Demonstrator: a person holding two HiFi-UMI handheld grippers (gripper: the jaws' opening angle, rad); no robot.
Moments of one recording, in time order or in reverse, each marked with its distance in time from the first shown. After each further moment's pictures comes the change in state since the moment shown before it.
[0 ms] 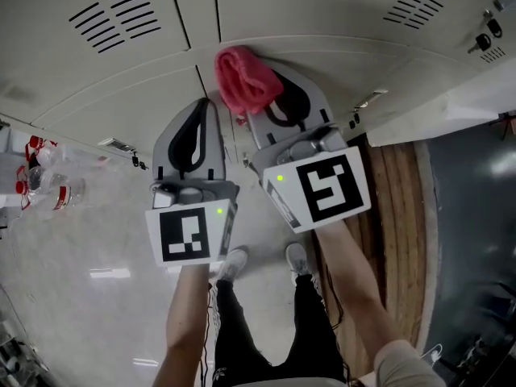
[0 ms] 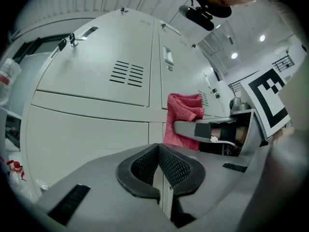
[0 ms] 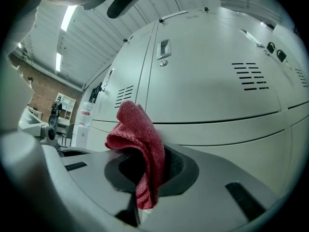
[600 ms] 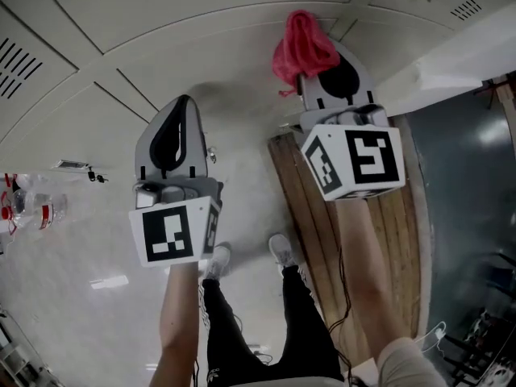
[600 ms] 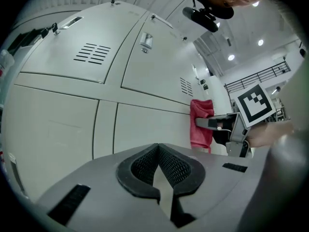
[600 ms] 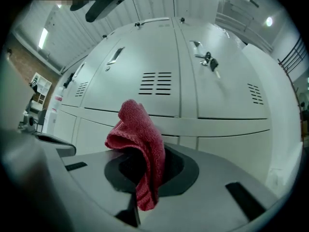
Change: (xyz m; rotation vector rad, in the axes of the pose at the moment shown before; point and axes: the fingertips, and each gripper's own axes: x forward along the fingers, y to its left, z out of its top) left arm 0.034 -0.082 -0.029 -0.006 0.017 -0.086; right arm -0.090 -0.169 -0.026 -0.083 0.064 -0.308
